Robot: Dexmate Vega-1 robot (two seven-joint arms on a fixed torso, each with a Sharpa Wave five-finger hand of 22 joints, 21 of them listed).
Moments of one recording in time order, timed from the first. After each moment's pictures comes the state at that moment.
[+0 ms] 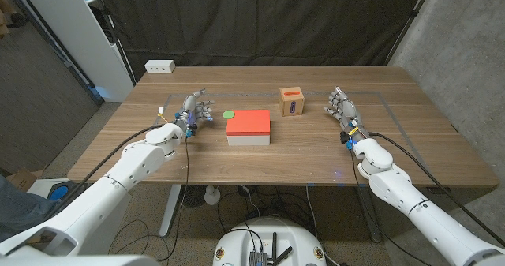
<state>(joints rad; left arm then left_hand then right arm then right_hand) 0.94 0.67 0.31 -1.65 -0.77 0.22 0.25 0.12 -0.04 0.66 -0.18 0.17 0.69 0.12 0.20 0.17 1.43 -0.18 0.95 0.39 1.42 -0.22 0.97 0.37 1.26 -0.22 0.97 0.49 -1.03 -0.55 -0.33 -1.50 0.61 0.28 -0.15 0.18 0.07 0.33 -0.14 0.17 0.10 0.08 0.19 0.18 0.18 0.10 0.20 0.19 0.08 0.07 0.24 0.36 0.36 0.12 0.20 0.17</state>
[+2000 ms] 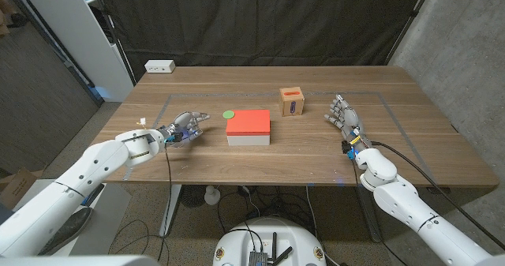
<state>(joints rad) 1.11 0.83 0.10 -1.88 -1.33 0.54 0.39 0.83 -0.09 0.65 -0.17 0.20 0.86 0.02 0.29 0.29 1.42 -0.21 1.40 0.37 1.41 -0.21 1.47 0.31 1.17 -0.22 1.29 0.80 -1.14 -0.59 -0.31 -1.62 0.62 0.25 -0.19 0.18 0.07 0.33 -0.14 0.17 0.10 0.08 0.19 0.18 0.18 0.10 0.20 0.19 0.08 0.07 0.24 0.36 0.36 0.12 0.20 0.17</state>
